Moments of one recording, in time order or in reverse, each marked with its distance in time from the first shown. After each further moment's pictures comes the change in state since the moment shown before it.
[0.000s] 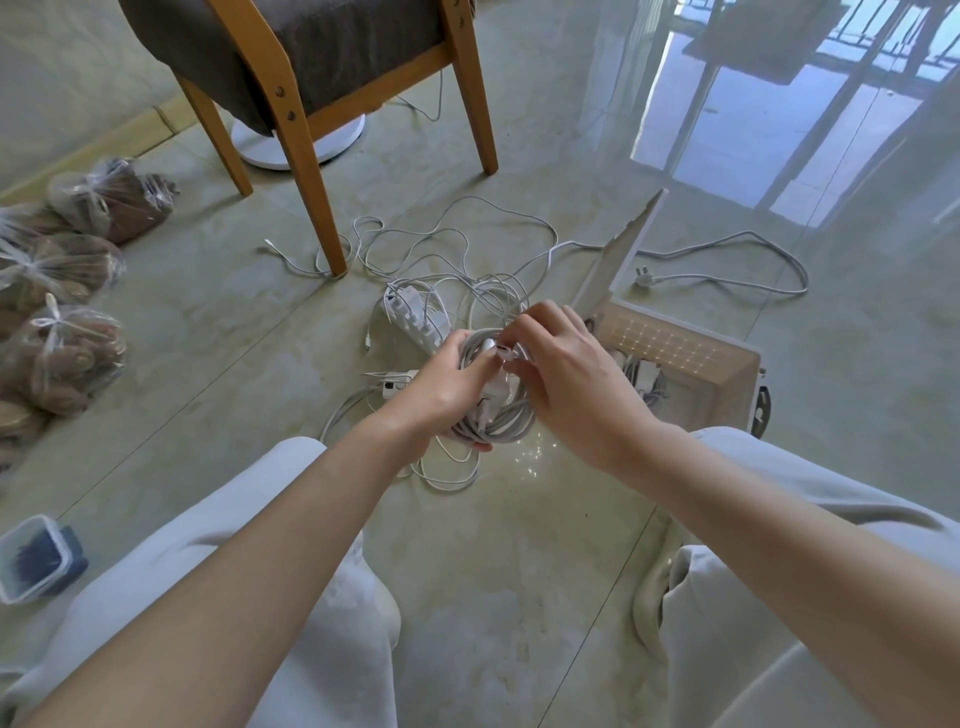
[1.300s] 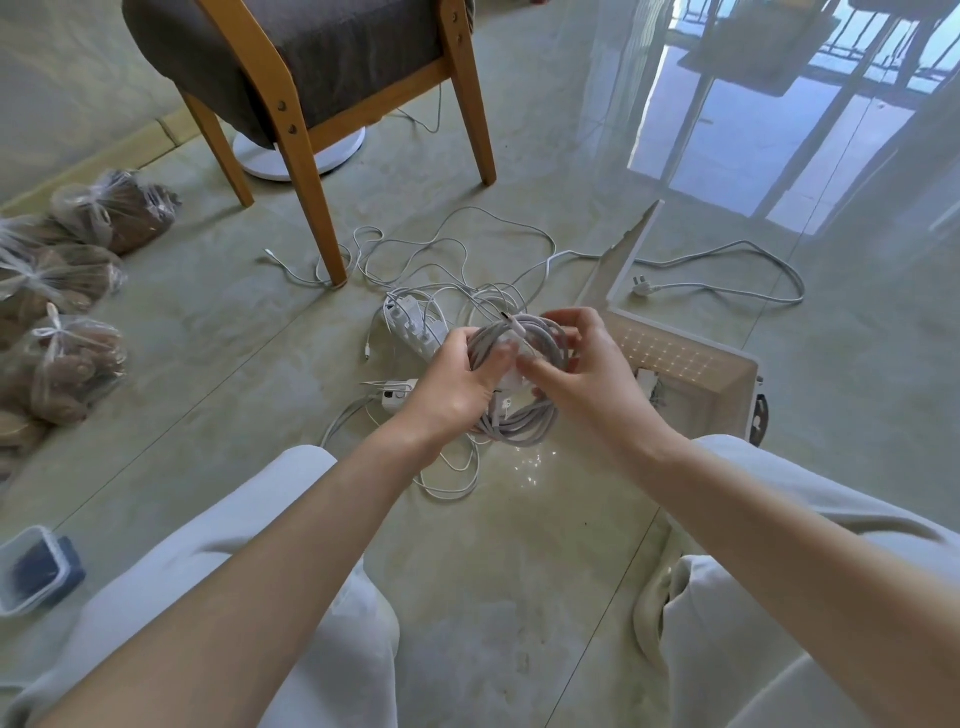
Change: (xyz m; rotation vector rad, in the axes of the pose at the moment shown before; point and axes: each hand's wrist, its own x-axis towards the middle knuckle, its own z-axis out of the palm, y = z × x) left_hand 0.007 0.006 0.010 -0.012 0.123 0.178; right_hand 0.002 -0.011 -0.016 0.688 0.046 0.649
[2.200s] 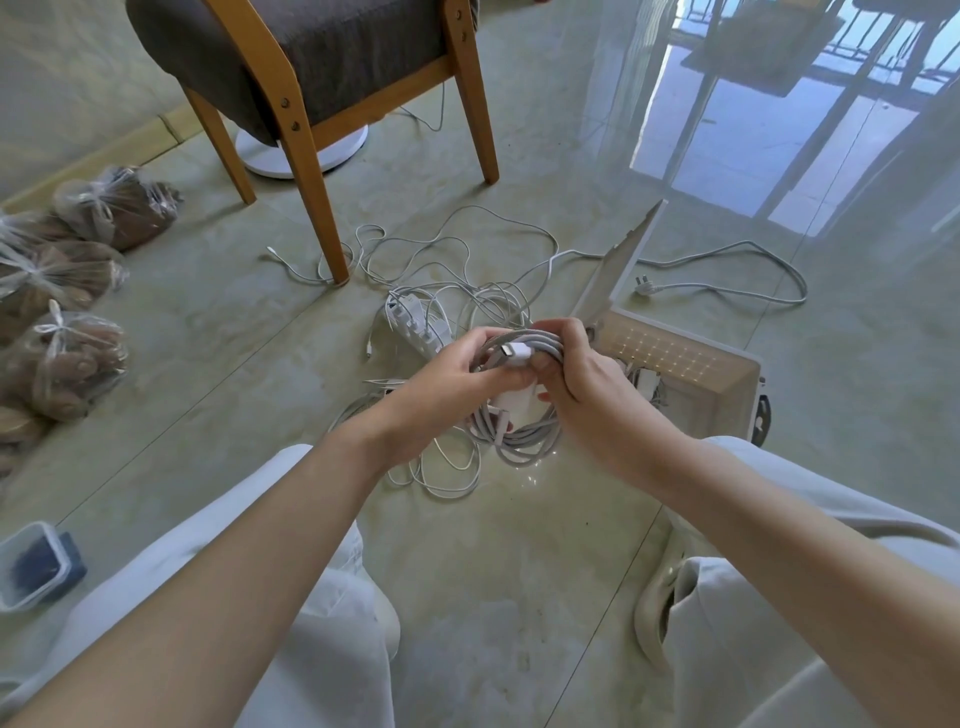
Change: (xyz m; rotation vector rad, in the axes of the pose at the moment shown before) left_hand -0.009 0.008 -0.020 -0.059 -0.325 -0.018; right_hand -0.008 0.005 -0.008 -0.291 -0.237 -0.241
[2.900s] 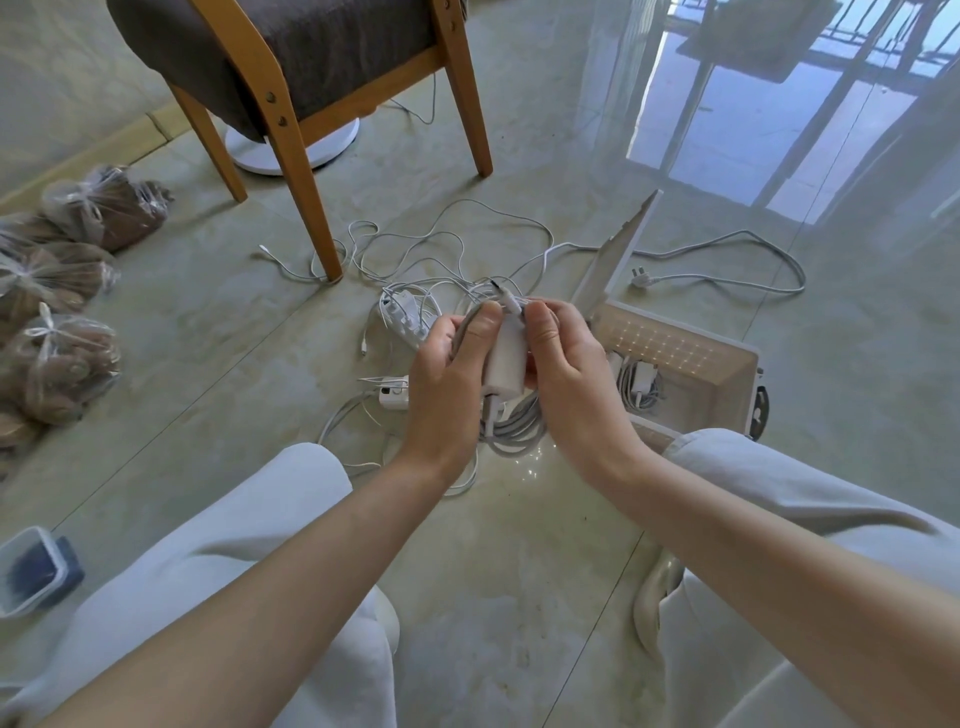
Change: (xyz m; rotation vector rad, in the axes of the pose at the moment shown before) left_hand 0.001 0.002 0.038 -0.272 0.548 0.165; right_hand 0.005 -0.020 0.020 0.511 0.341 0.159
